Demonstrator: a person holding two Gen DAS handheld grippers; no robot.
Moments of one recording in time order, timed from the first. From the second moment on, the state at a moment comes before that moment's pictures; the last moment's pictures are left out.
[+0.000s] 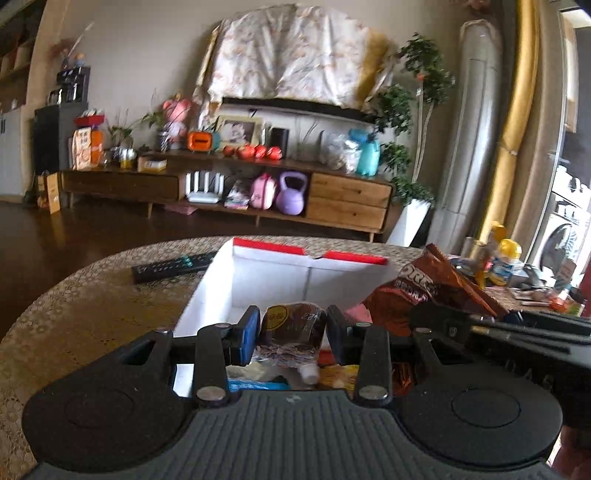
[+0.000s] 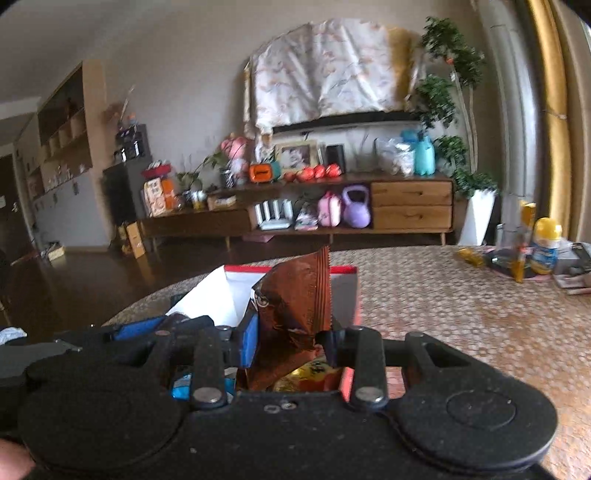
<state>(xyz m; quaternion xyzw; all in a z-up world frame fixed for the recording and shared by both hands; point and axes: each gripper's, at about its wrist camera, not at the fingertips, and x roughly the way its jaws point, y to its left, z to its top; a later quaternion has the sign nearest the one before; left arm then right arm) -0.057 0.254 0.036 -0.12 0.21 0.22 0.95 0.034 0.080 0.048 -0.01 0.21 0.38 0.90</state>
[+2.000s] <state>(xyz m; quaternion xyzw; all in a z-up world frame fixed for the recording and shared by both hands) -0.138 0.143 0.039 -0.11 0.28 0.22 0.93 -0.023 -0.050 0.034 0.03 0.26 0.31 0.92</state>
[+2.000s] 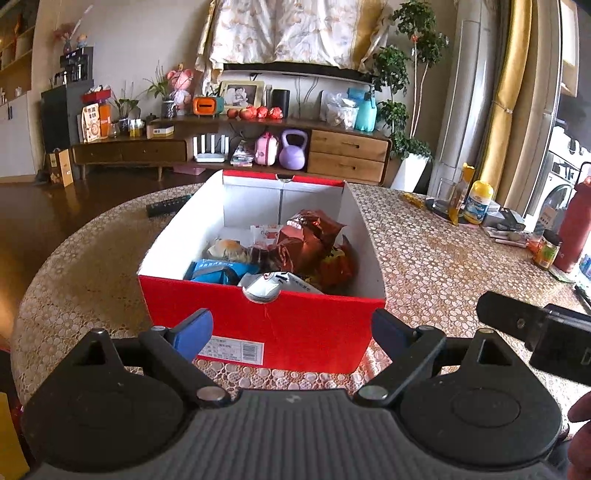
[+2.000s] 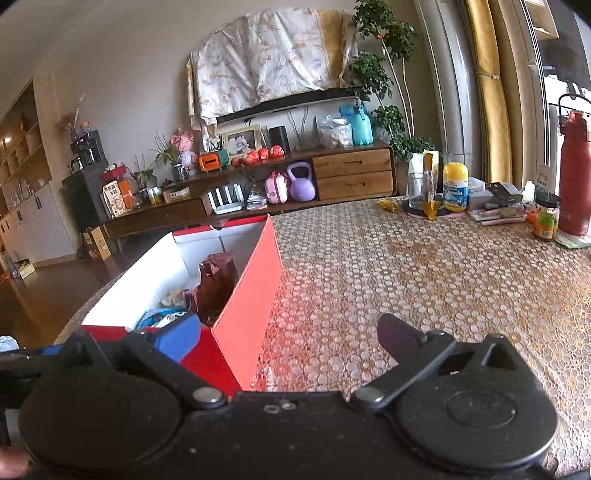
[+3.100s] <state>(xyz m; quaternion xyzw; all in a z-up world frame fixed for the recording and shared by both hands) -0.141 0.140 0.041 -0.10 0.26 0.23 0.93 -0.027 -0.058 0.032 0.03 0.25 0.30 0.92</state>
